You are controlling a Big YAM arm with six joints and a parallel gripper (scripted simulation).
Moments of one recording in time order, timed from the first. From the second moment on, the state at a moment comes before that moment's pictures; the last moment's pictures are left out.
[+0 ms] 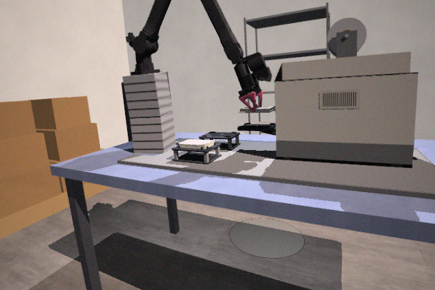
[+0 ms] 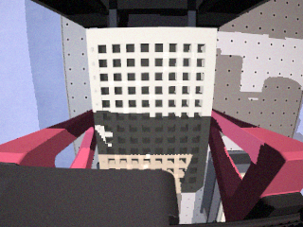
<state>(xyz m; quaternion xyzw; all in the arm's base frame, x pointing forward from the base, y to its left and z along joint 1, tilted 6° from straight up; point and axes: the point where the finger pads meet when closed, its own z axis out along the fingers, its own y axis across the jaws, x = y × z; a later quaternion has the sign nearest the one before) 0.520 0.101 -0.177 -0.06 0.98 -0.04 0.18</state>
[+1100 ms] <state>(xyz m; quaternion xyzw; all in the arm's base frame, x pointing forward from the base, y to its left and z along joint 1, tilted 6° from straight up) 0.517 0.098 -0.179 -0.06 0.98 -0.04 0.18</state>
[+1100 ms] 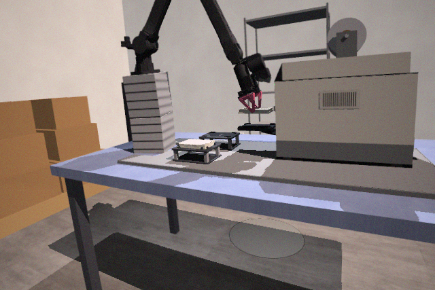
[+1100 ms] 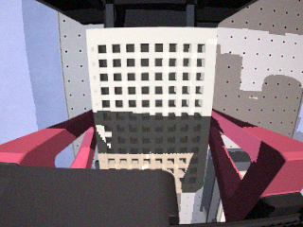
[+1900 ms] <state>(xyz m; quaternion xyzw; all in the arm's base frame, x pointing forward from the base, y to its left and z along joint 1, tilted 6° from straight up) 0.519 0.099 -0.183 -0.06 0.98 -0.04 0.18</state>
